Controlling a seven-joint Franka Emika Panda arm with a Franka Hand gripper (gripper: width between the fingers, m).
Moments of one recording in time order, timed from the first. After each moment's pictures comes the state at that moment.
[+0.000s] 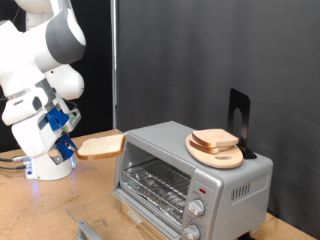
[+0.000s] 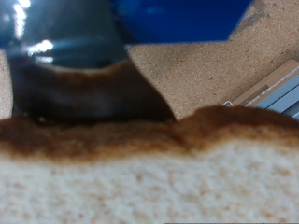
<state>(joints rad) -0.41 -0.16 -0.01 -2.39 0.55 2.22 -0.84</state>
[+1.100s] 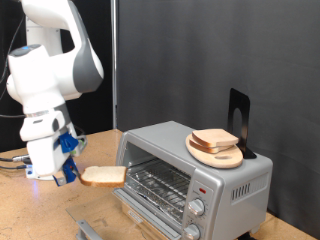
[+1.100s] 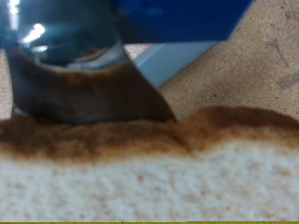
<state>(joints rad) -0.40 -0.11 0.11 -2.53 0.38 2.54 -0.73</state>
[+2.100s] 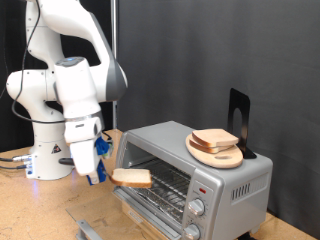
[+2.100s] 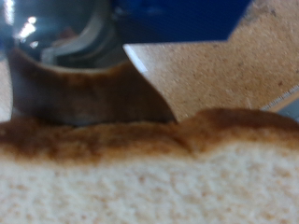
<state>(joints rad) -0.35 -0.14 0.28 -2.67 0.37 2.69 -0.57</state>
